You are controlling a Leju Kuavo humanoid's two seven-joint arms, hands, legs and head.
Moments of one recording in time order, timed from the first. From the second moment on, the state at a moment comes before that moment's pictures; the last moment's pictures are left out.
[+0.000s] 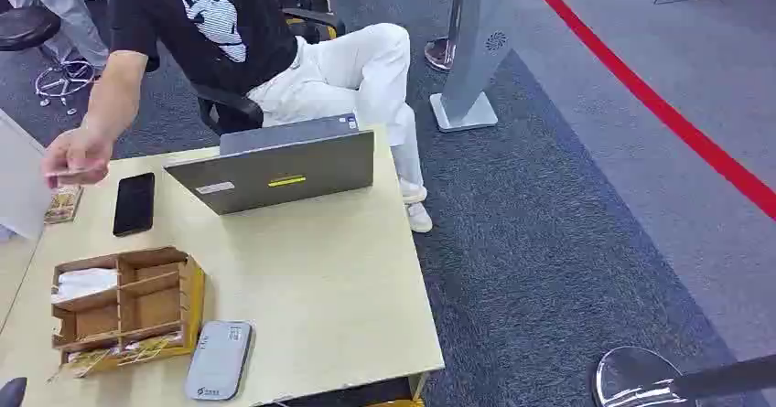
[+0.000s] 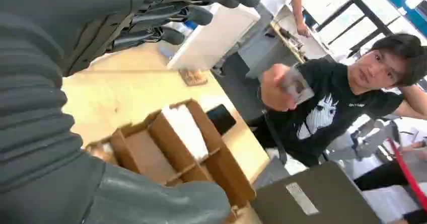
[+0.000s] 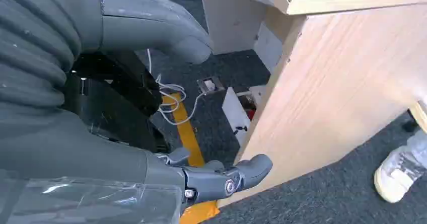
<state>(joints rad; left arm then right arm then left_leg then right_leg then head) 0.40 -0.08 0.49 -2.06 -0.10 -0.39 -0.32 0.58 0.27 -0.20 -1.45 -0.33 0.31 -0.06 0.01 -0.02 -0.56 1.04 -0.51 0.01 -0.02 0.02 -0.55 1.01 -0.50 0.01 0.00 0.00</state>
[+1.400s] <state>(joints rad) -0.02 0.63 0.00 -1.97 -1.15 0.19 -0.01 0.66 0.30 -0.28 -1.56 -0.34 0.36 0.03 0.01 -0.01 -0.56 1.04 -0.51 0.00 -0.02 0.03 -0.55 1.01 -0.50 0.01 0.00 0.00</state>
